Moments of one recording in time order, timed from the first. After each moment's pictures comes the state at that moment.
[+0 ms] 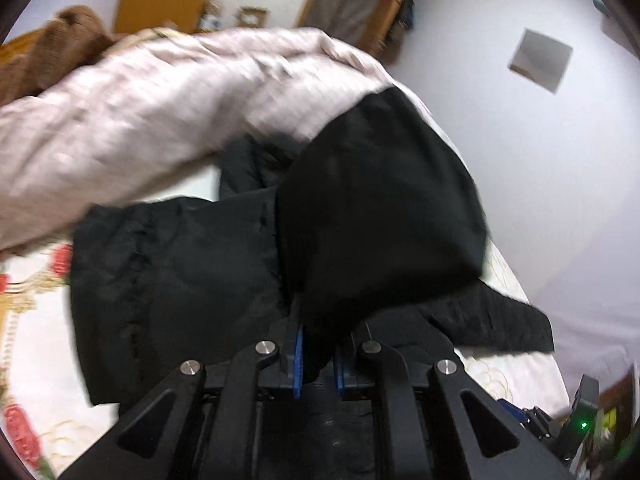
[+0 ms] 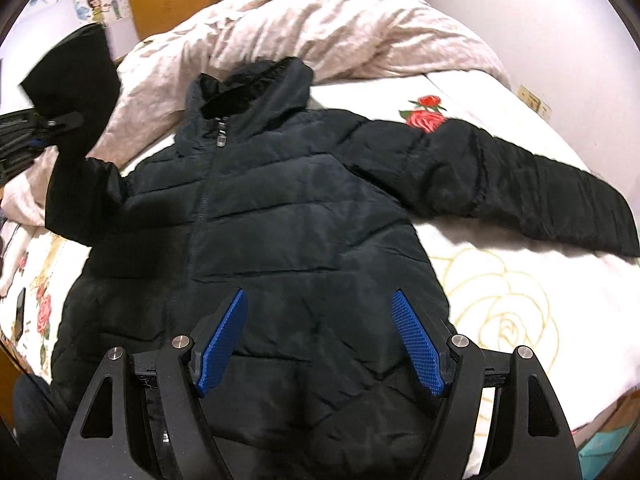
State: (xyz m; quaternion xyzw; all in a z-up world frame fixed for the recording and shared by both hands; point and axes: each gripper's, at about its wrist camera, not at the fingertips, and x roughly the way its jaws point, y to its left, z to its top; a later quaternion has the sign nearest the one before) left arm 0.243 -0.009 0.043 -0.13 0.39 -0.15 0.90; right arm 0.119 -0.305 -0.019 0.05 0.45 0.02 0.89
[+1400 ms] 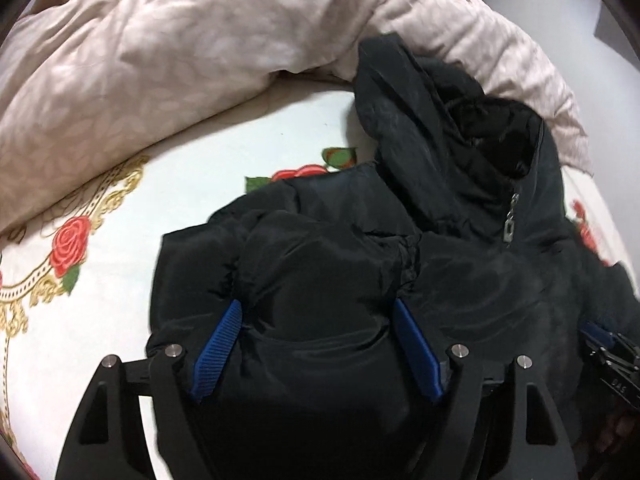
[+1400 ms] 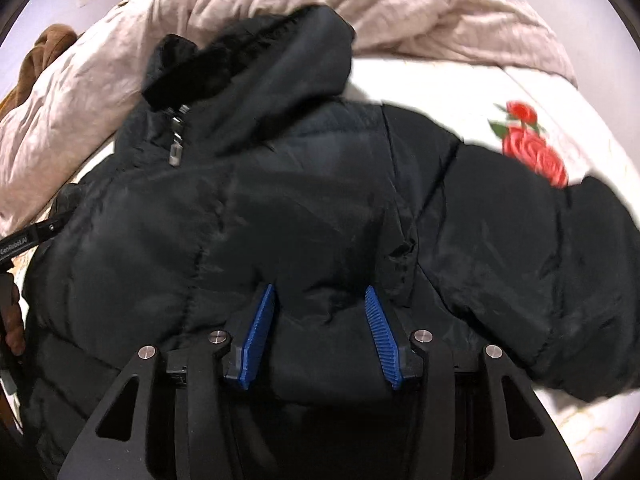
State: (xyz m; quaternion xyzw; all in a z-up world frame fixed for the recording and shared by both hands) left arm 0.350 0.069 -0.101 -0.07 0.47 -0.02 0.88; right arm 0.310 -0.263 -0.101 0.02 0.49 0.05 0.87
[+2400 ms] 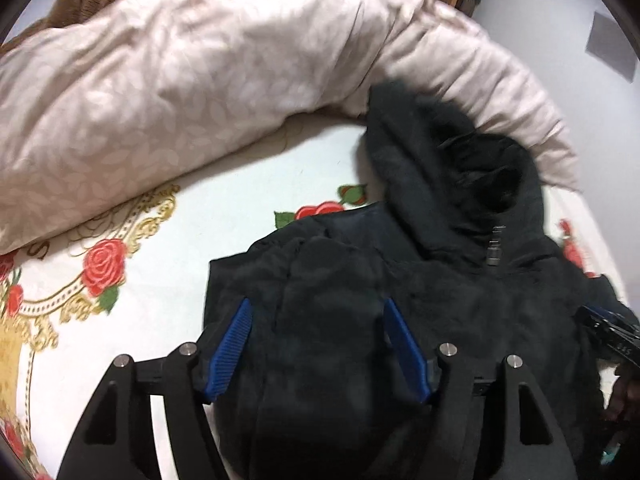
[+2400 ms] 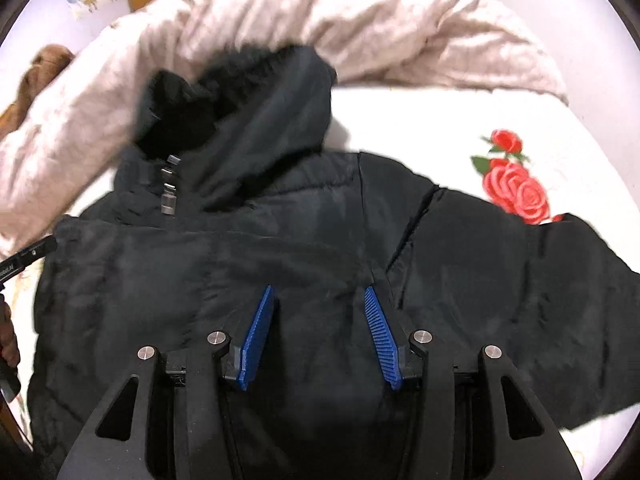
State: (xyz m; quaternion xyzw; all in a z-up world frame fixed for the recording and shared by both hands) left arm 0.326 0.102 -0.054 -0.09 0.43 -0.03 0.90; right arm 0.320 -0.276 -0.054 0.03 0.46 0.04 0.89
